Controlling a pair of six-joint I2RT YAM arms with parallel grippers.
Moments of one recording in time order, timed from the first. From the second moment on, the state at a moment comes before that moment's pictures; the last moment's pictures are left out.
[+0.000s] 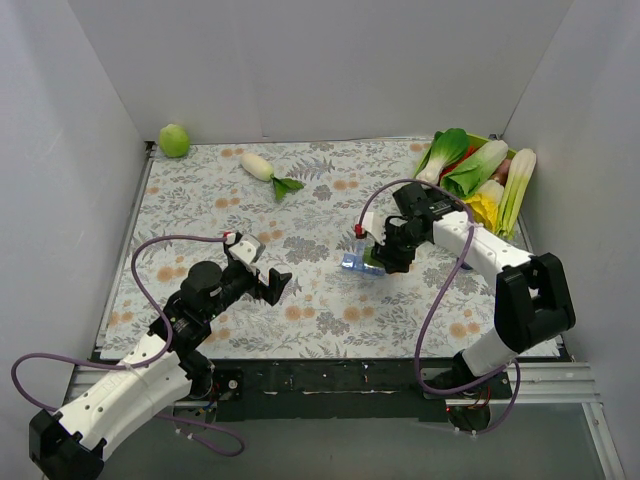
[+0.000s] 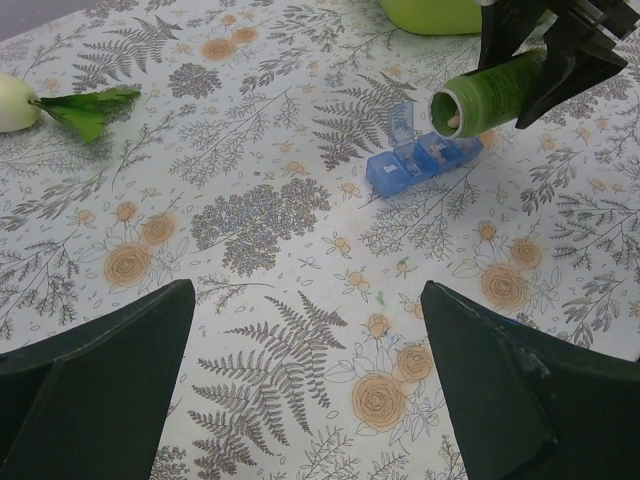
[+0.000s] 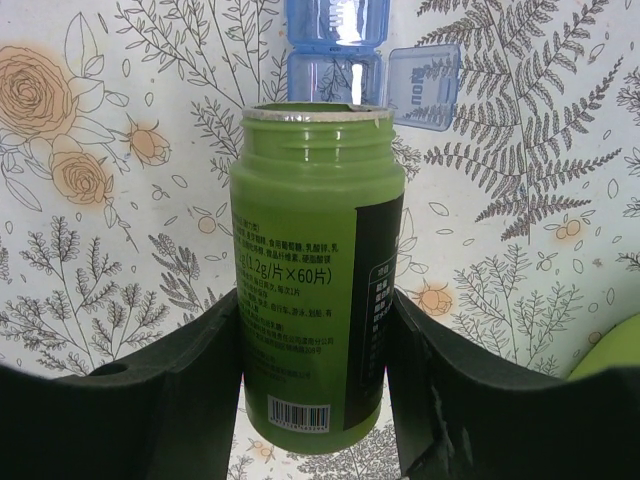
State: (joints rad) left arm -0.64 0.59 0.42 -0.01 0.07 -0.01; right arm 0.44 1.54 1.08 -0.76 -0.40 -0.91
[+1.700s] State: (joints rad) left arm -0.64 0.59 0.42 -0.01 0.09 -0.01; right arm 0.55 1.77 1.34 -1.04 -0.19 -0.90
